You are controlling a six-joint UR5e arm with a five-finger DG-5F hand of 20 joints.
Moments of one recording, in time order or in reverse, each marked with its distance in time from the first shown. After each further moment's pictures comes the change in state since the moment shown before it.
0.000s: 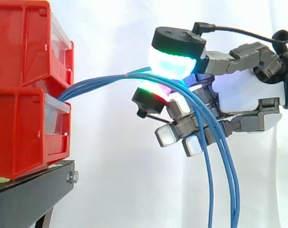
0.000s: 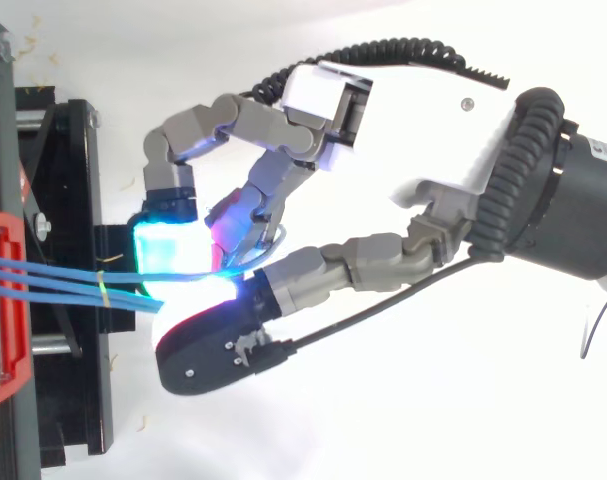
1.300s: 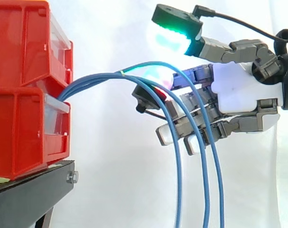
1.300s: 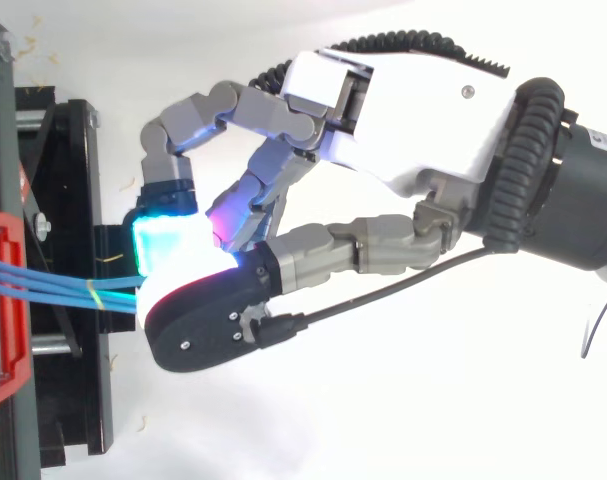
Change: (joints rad) arm -0.006 -0.001 0.000 0.003 -0.001 0.012
